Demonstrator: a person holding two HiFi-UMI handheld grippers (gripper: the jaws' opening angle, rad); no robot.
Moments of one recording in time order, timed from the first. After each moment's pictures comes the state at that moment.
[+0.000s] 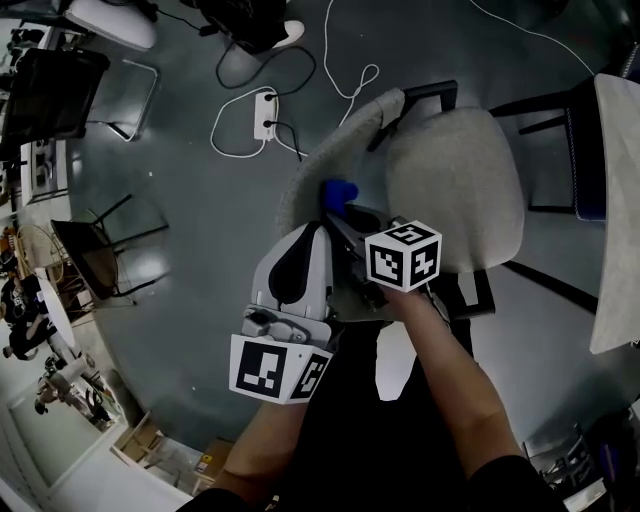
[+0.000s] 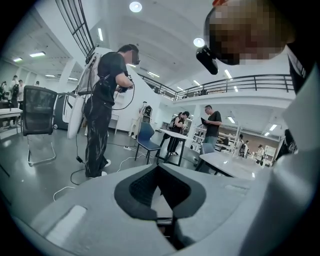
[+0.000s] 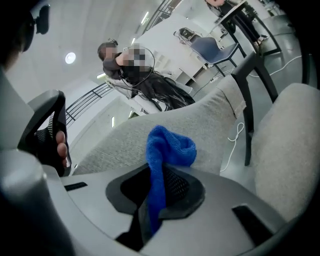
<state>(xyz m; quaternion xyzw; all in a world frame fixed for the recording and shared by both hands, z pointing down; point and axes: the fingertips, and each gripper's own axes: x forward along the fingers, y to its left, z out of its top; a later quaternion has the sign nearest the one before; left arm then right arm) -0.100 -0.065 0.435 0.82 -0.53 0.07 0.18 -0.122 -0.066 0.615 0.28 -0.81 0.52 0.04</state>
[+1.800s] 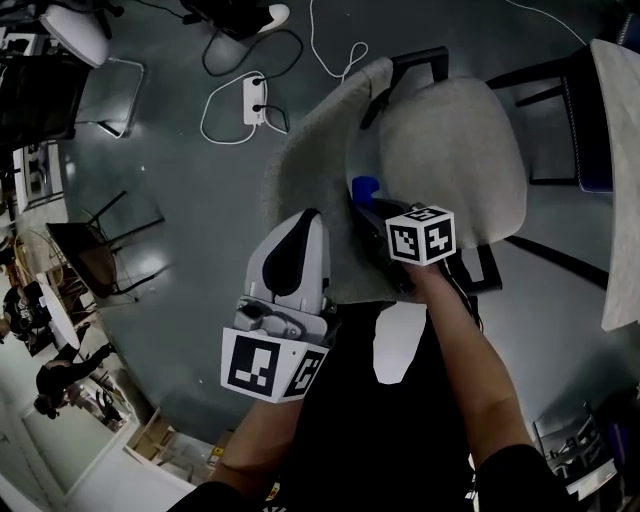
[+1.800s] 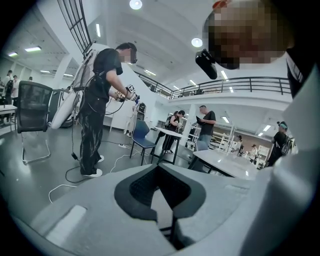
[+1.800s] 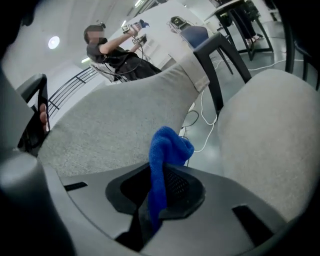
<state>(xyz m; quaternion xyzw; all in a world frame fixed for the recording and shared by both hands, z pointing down) -0.090 -0.048 0.442 0.84 -0.51 0.07 0.19 -0.072 -0.015 0.710 0.30 -0.77 0.55 0.14</state>
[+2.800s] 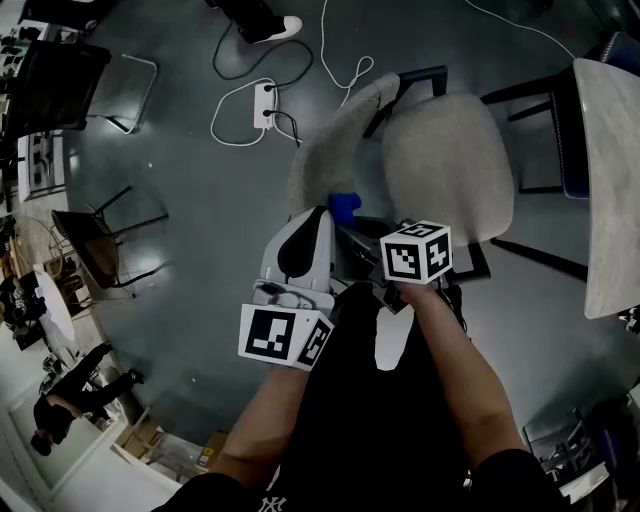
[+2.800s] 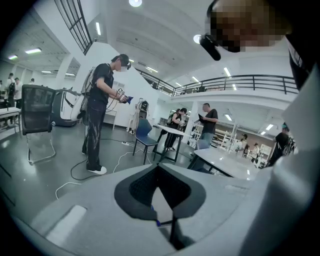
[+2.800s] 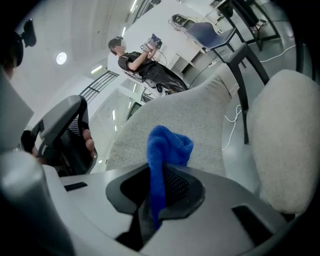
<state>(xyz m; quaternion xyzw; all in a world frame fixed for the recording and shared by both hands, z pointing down) -0.109 -0.027 0.423 0.83 -0.51 0.09 0.20 -0.115 0.017 0.583 0.23 -0.79 0.57 0.08</state>
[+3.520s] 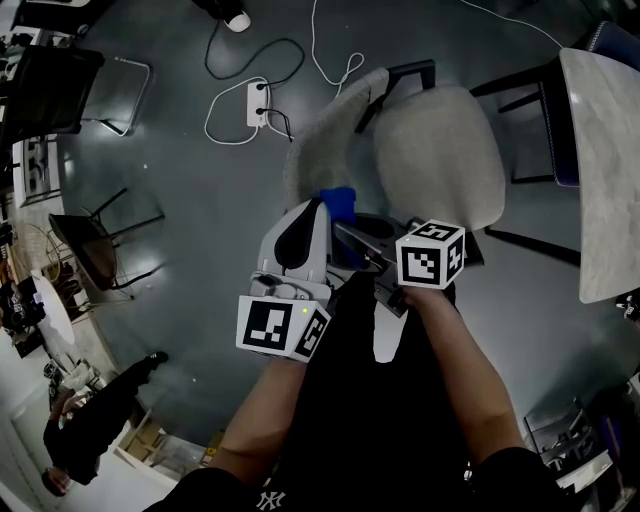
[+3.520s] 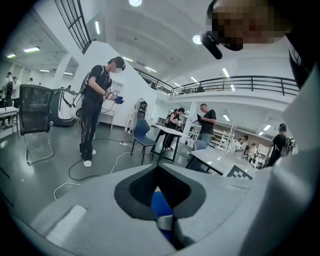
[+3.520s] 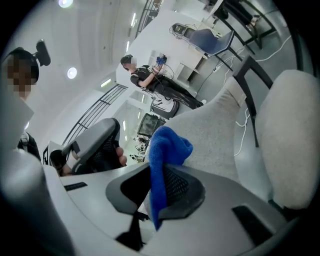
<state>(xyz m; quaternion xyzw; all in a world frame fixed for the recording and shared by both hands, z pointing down) -0.105 -0.021 0.411 0.83 -0.51 0.09 0.20 -0.101 0.020 0.516 0.21 -0.80 0.57 0.00</state>
